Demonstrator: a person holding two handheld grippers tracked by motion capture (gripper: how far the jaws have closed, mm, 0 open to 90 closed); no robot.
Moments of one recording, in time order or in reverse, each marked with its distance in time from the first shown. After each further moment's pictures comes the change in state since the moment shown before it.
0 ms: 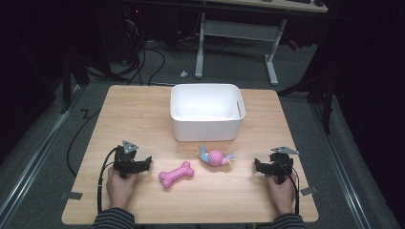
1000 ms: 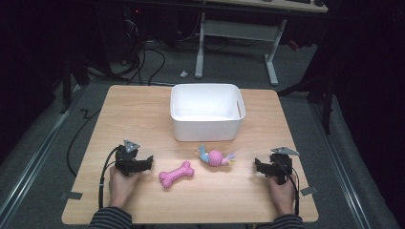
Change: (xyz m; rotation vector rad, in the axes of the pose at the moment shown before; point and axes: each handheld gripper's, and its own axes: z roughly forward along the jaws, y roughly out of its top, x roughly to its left) left arm -0.004 0.003 0.004 0.007 0.007 -0.013; right arm 0.001 -0.001 -0.002 -0.010 0.005 -0.005
